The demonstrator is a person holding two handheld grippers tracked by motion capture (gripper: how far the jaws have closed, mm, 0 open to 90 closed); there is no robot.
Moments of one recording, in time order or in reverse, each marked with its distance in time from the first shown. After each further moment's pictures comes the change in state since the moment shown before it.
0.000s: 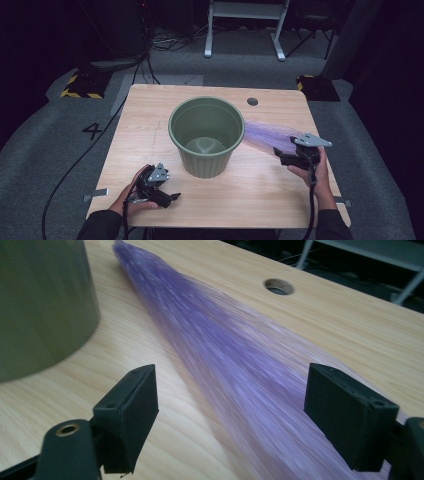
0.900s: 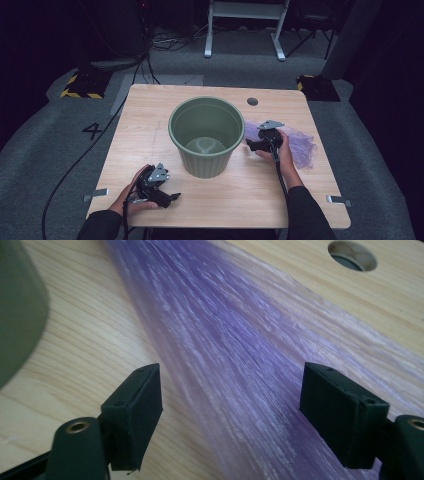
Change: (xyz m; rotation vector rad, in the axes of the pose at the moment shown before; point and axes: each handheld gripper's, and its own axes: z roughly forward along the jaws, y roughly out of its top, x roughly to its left) left arm 0.000 0.000 0.000 0.000 0.000 0.000; right arm 0.020 0.017 0.118 0.178 0.007 -0.022
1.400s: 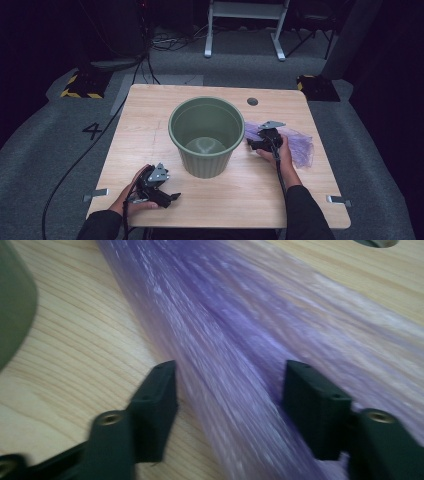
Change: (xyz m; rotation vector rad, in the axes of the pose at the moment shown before) left arm 0.000 0.000 0.000 -0.001 0.000 -0.001; right arm -0.010 -0.008 0.010 0.000 0.070 0.054
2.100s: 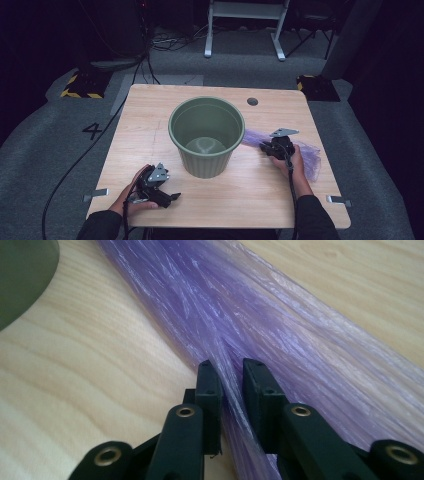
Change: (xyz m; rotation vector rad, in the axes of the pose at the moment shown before) left arm 0.000 0.000 0.000 0.000 0.001 -0.001; right arm -0.010 -0.029 -0.040 0.037 0.017 0.001
